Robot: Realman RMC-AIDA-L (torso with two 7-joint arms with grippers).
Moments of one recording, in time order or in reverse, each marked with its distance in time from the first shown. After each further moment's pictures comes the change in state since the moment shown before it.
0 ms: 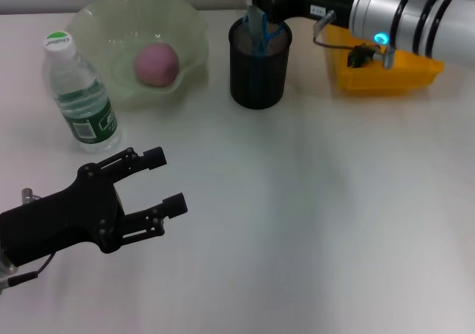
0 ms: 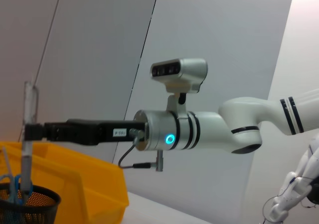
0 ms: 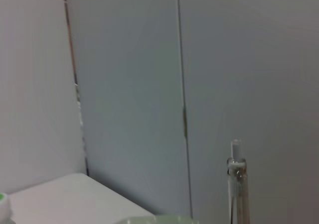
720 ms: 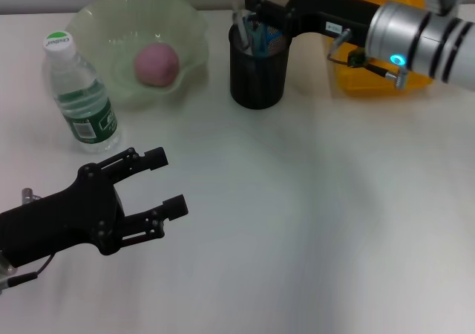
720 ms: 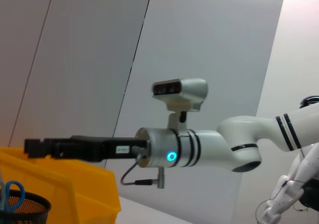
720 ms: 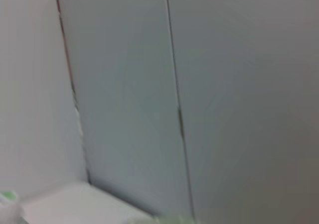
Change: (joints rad) left arm -0.002 0.002 0.001 -0.002 0.000 0.024 -0.001; right arm -0.078 0.002 0.011 0.003 0.061 -0.092 -0.055
